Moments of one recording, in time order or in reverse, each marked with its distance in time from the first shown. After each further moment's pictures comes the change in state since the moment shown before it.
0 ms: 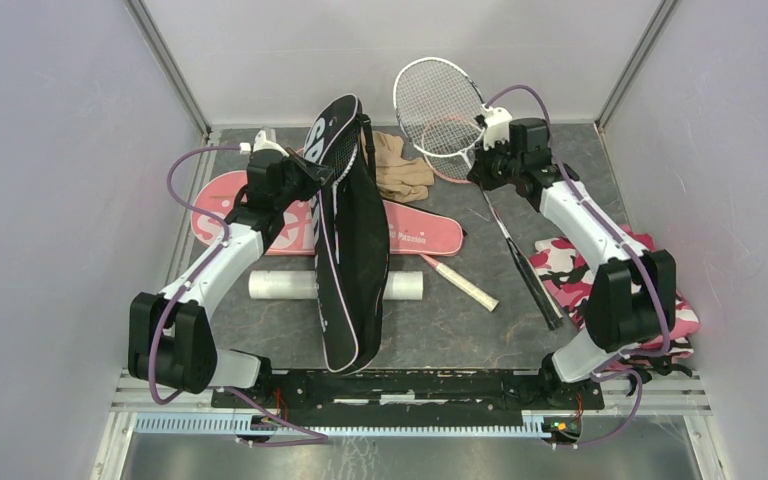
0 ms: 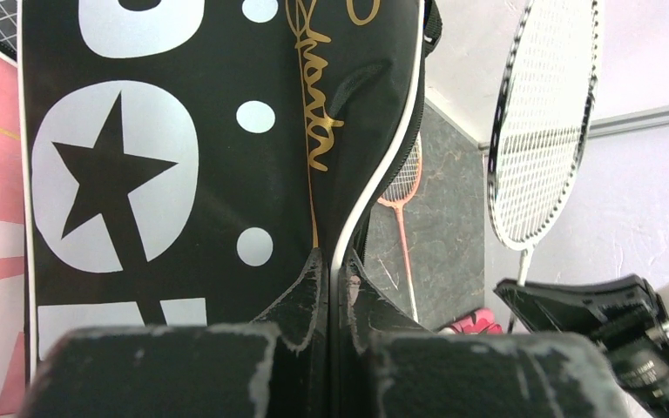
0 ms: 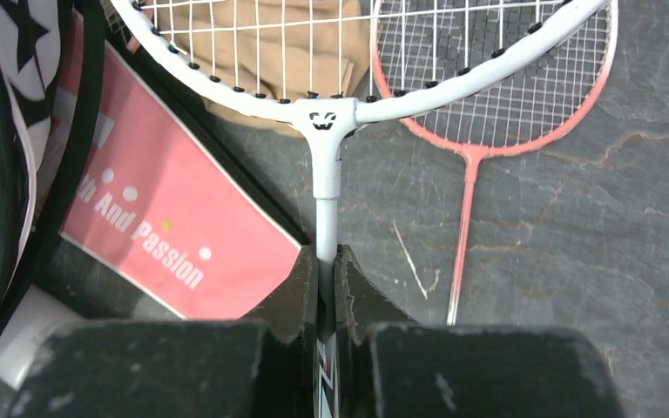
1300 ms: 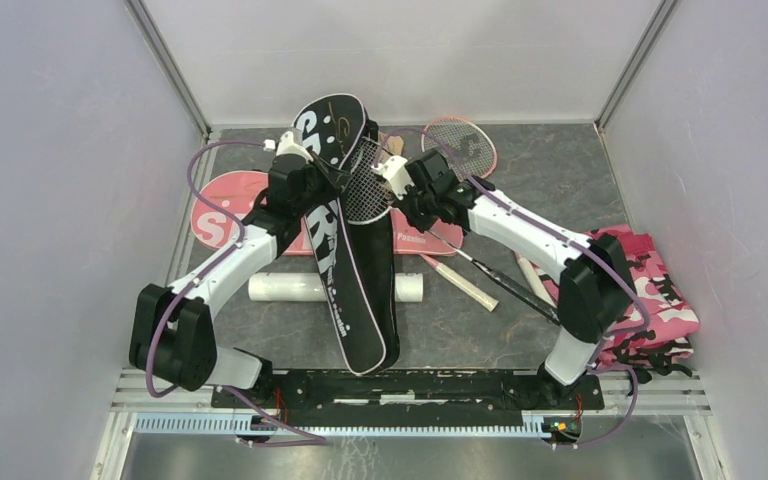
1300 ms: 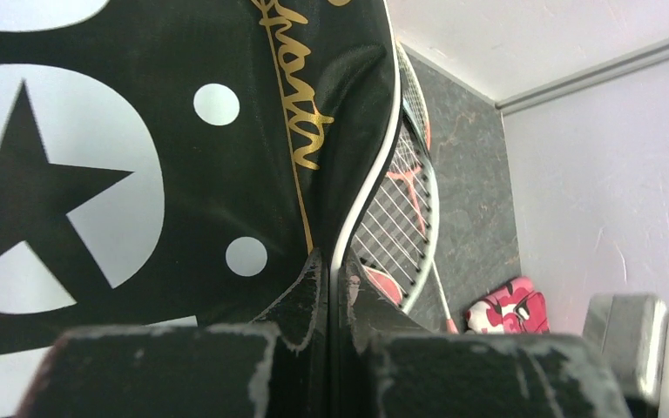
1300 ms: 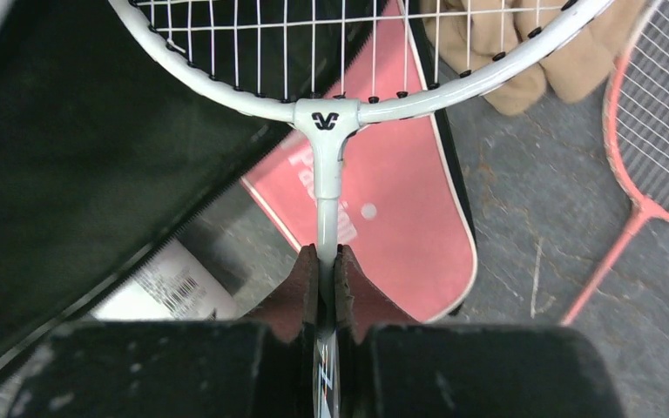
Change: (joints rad) left arm -0.118 0.017 0.001 0.031 -0.068 0.109; right arm 0.465 0.079 0.092 -0.262 0.267 -0.189
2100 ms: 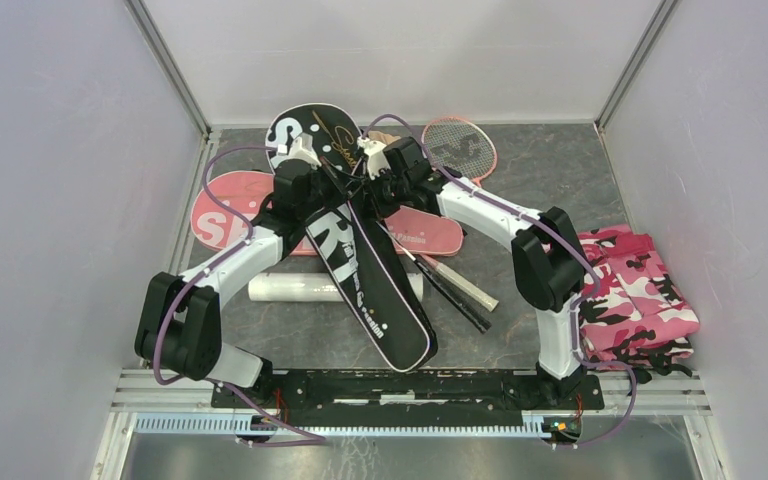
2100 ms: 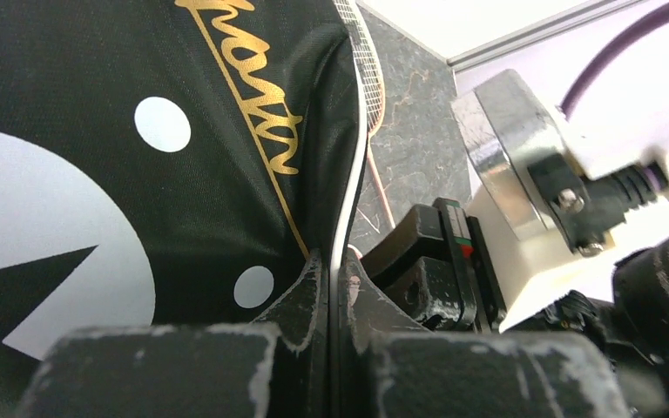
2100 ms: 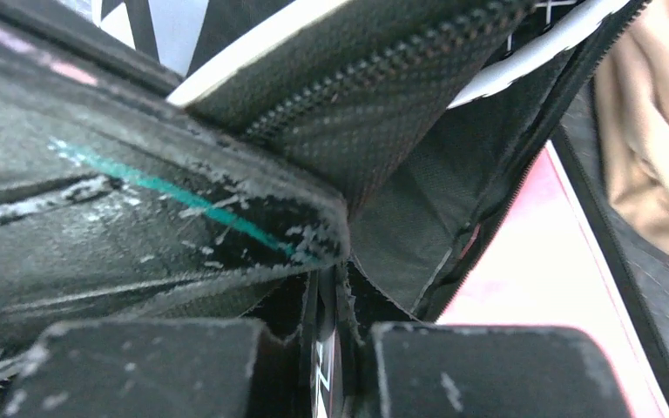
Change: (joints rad) left arm -0.023 0.063 -0.052 0.135 0.142 -0.063; right arm -0.006 0.306 0.238 0.204 -0.322 0.367
